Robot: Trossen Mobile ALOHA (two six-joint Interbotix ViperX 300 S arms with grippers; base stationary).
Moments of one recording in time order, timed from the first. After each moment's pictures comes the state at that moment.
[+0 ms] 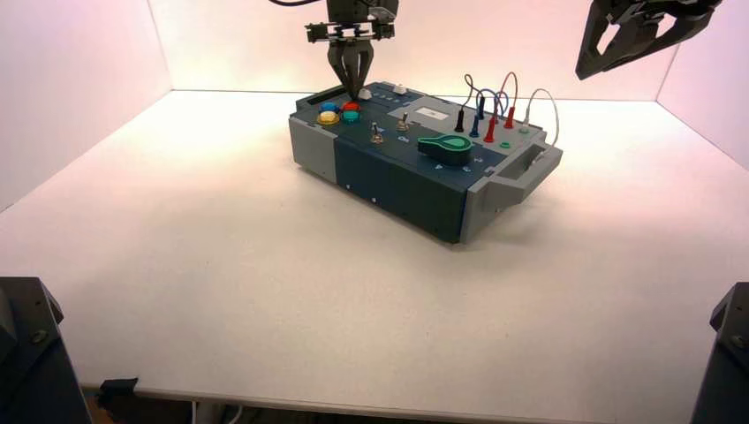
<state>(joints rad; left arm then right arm) -0.41 1.04 -0.98 -0.15 1.62 0.27 0.37 -0.64 1.02 -0.14 0.59 0.05</state>
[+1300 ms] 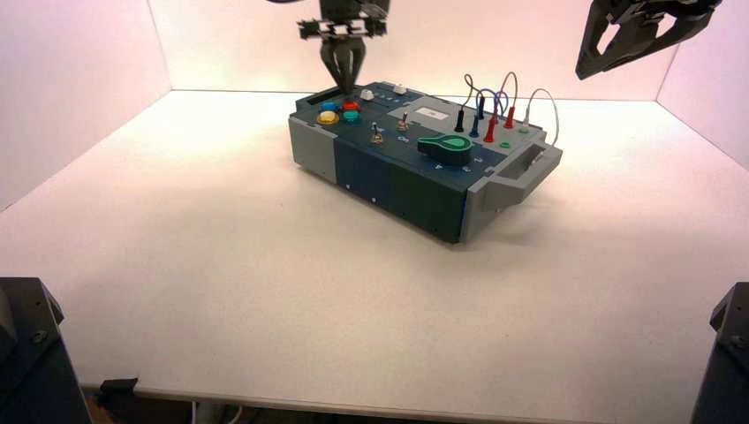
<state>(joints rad) -0.38 1.01 -0.98 -0.14 1.62 0.26 0.37 -0.64 1.02 -0.14 0.59 0.05</state>
